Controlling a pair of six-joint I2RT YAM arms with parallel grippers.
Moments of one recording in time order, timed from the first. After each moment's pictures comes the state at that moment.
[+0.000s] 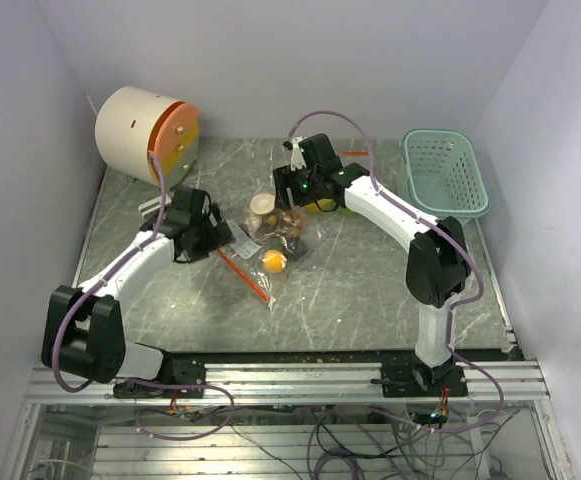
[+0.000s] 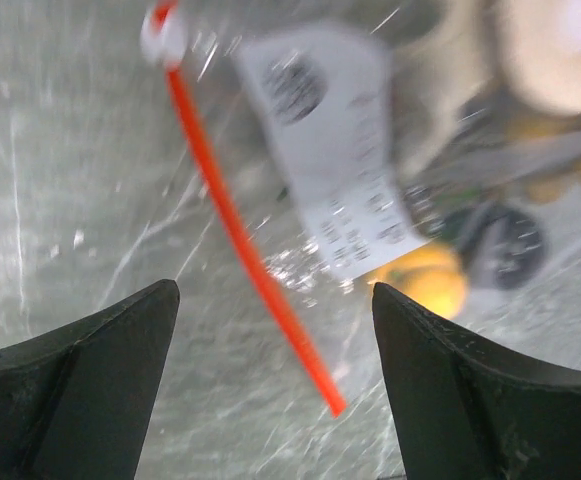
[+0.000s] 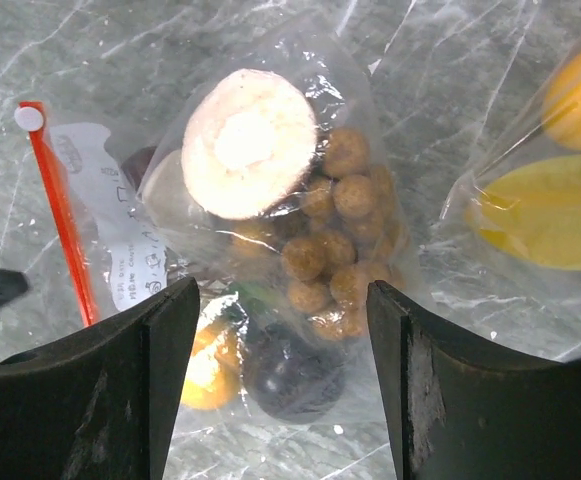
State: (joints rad) left arm -0.29 1.37 0.98 -0.49 0.00 -0.70; right arm 0.59 1.98 1.71 -0.49 -0.15 0.18
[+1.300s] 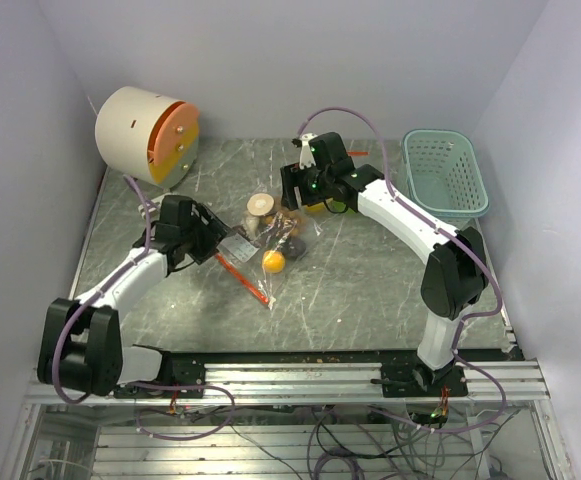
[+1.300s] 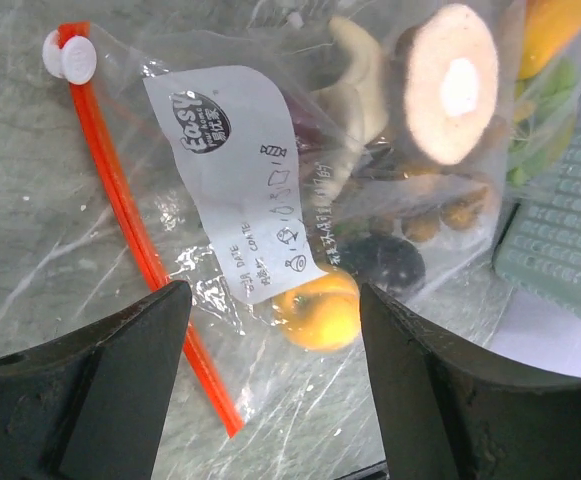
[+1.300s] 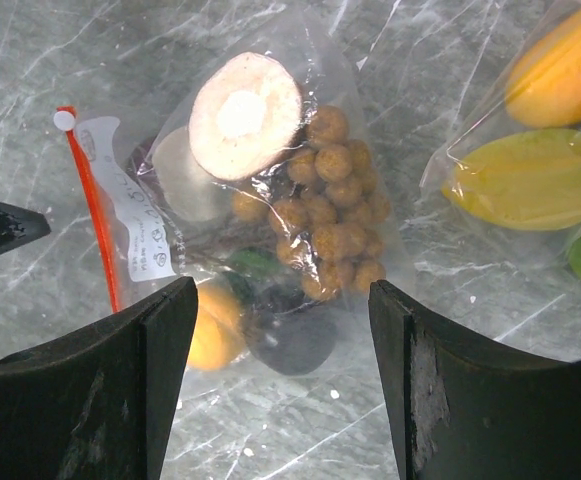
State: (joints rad) left arm -0.22 1.32 0.73 -0.19 0.15 -0.97; right arm 0.60 1.85 1.63 -0.50 -0.12 0.17
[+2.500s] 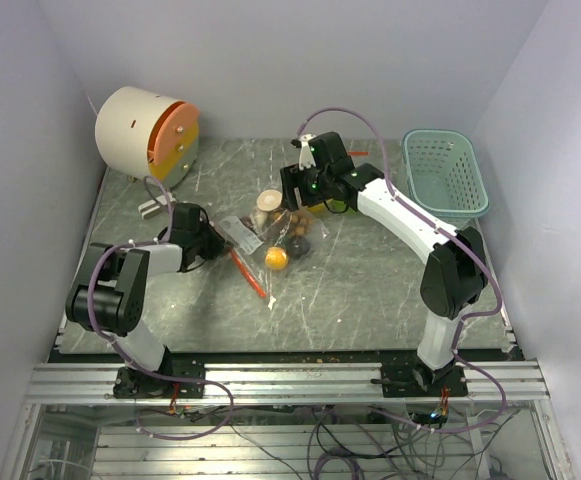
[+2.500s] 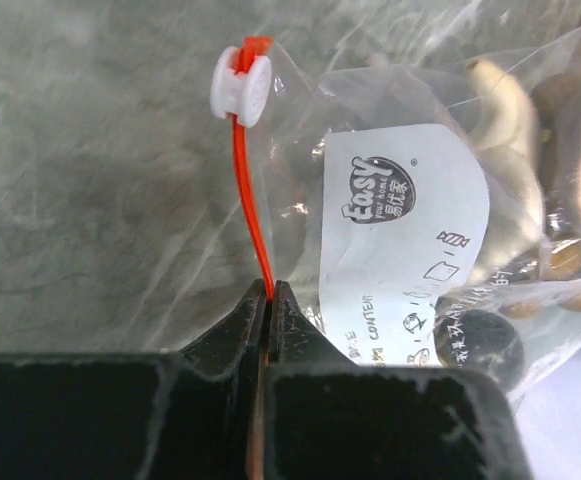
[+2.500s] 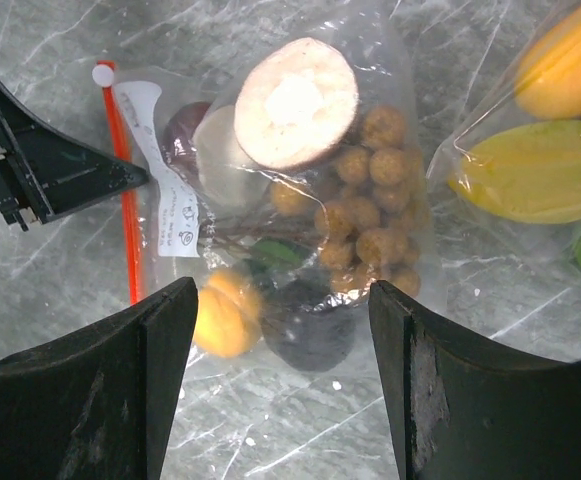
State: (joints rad) left arm -0.20 1.65 0.65 0.24 0.19 -0.92; right arm 0.60 1.86 1.64 -0.52 -0.14 0.17
